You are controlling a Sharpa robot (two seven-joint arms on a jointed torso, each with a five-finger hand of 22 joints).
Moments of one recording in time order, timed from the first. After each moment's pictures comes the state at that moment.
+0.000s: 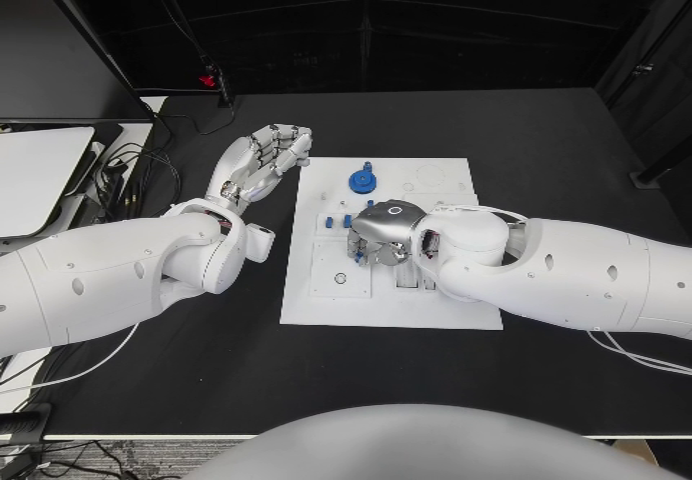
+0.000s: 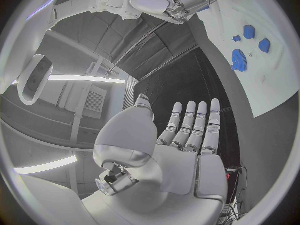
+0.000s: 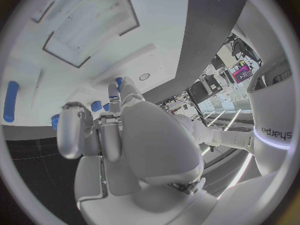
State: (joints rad) left arm 1.27 -0.77 -0.24 1.49 -0.24 -0.55 0.68; left_hand 1.17 0.17 -0.24 0.29 0.21 0.38 0.15 0.58 0.22 0.40 0.25 0.65 0.22 0.30 0.24 0.71 0.26 0.12 0.53 0.29 0.07 0.63; right arm 1.15 -0.69 -0.07 1.64 -1.77 -0.10 -0.22; right_hand 1.73 0.01 0.04 0.28 0.06 1.06 0.15 0.10 0.07 1.16 0.10 0.06 0.06 1.47 0.02 1.56 1.31 0.04 1.46 0.13 1.36 1.31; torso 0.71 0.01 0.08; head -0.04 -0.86
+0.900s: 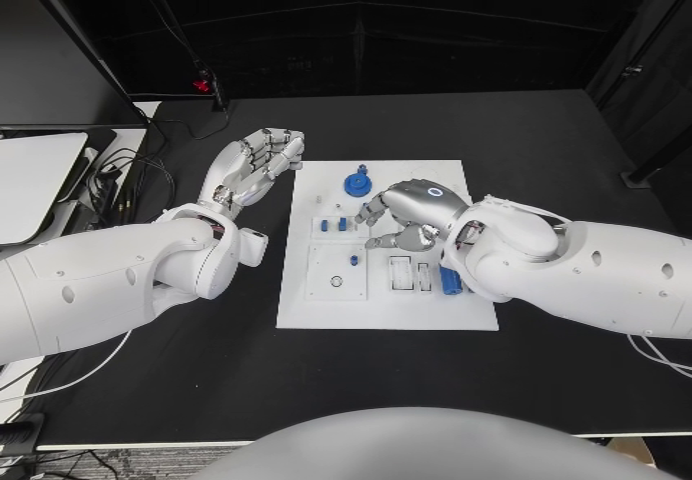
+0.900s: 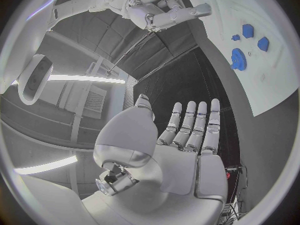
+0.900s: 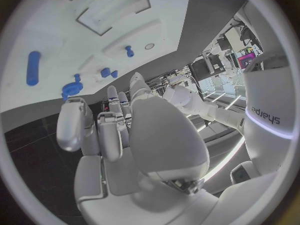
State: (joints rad) left arm 1.27 -0.78 -0.24 1.49 -0.24 -0.55 0.68; left_hand 1.17 0.17 -0.24 0.29 0.22 0.38 0.15 0.58 0.22 0.40 0.25 0.65 0.22 0.30 0.24 0.72 0.26 0.12 0.53 0.29 0.07 0.63; right arm 1.16 -0.86 -0.07 1.71 -1.65 -0.42 -0.11; right_hand 1.58 -0.04 0.03 0.28 0.06 0.92 0.18 0.07 0.07 1.07 0.12 0.07 0.06 1.47 0.03 1.54 1.31 0.07 1.43 0.14 1.29 1.31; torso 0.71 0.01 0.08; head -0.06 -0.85
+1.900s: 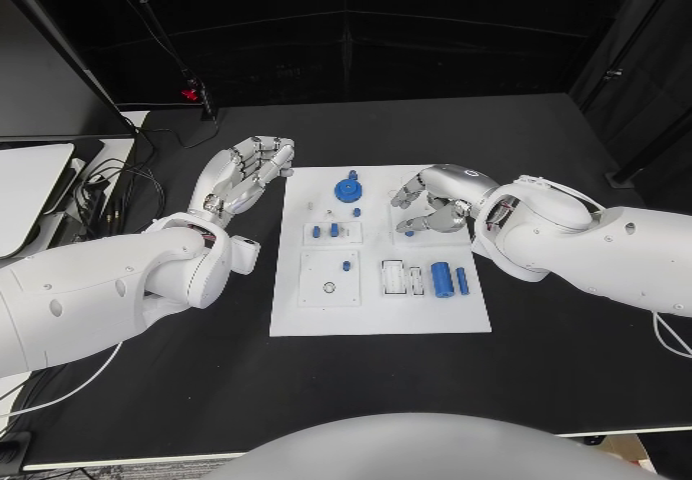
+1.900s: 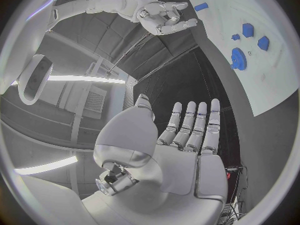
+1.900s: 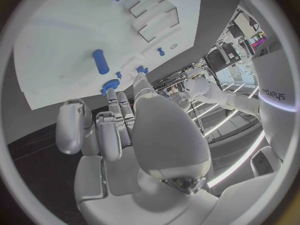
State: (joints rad) left arm 1.27 -0.77 -0.24 1.48 -0.24 -0.55 0.68; left_hand 1.17 0.17 -0.25 0.29 0.22 0.38 0.15 0.58 0.21 0.39 0.25 0.66 0.20 0.29 0.24 0.72 0.24 0.12 0.53 0.29 0.07 0.62; right arm 1.21 -0.95 -0.07 1.66 -1.50 -0.35 -0.16; right_hand 1.52 -0.05 0.02 0.28 0.06 0.91 0.17 0.07 0.07 1.01 0.12 0.08 0.06 1.47 0.03 1.51 1.31 0.07 1.44 0.14 1.30 1.31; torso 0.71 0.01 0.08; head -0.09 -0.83
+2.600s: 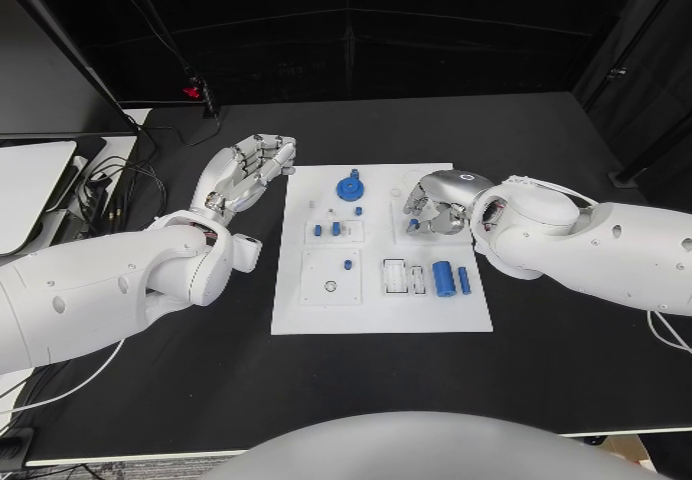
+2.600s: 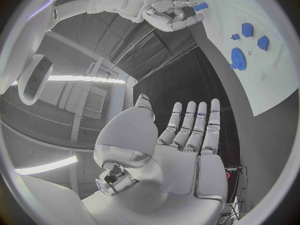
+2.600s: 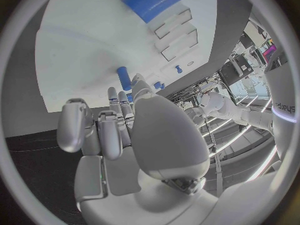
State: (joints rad) left arm 1.27 -0.77 -0.24 1.48 -0.24 -0.55 0.68; left_hand 1.17 0.18 -0.25 0.29 0.22 0.38 0.15 0.59 0.20 0.39 0.25 0.67 0.20 0.29 0.24 0.73 0.24 0.12 0.53 0.29 0.07 0.62; right arm 1.21 -0.91 -0.07 1.63 -1.61 -0.23 -0.32; right_hand 1.53 -0.04 0.05 0.25 0.06 0.93 0.15 0.08 0.07 1.03 0.11 0.12 0.07 1.46 0.03 1.51 1.31 0.07 1.44 0.14 1.29 1.31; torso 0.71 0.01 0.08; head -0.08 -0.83
